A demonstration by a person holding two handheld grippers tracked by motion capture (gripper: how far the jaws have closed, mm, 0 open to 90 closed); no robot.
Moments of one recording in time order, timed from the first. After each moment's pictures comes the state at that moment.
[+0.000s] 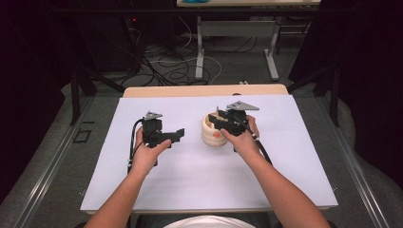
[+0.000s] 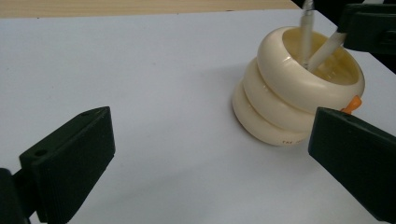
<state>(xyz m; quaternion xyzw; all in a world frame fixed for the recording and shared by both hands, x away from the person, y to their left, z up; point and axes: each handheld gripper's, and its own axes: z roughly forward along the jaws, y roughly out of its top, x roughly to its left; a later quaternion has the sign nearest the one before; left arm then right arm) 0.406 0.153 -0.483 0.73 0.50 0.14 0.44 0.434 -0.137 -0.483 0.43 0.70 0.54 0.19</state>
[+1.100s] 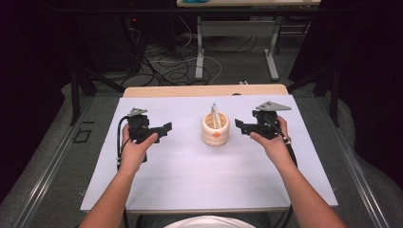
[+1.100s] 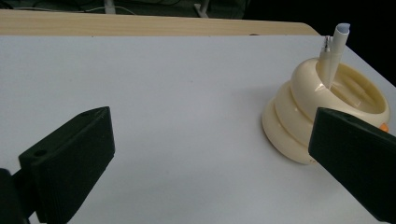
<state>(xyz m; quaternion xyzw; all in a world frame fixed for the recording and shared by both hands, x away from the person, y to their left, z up) 0.411 0.189 -0.474 0.69 0.53 0.15 0.46 0.413 -0.220 -0.465 0.44 0.72 0.48 0.23</state>
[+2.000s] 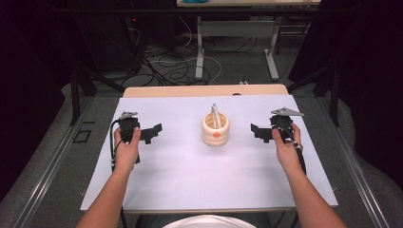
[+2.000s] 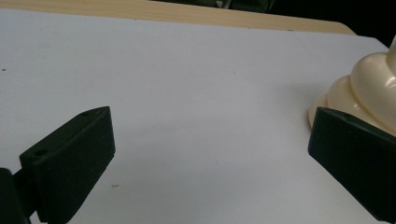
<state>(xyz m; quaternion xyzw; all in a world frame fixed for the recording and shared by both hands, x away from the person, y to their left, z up) 0.421 0.220 -0.500 0.68 0.56 0.17 0.44 0.416 -0.263 -0.495 0.52 0.70 0.43 0.26</state>
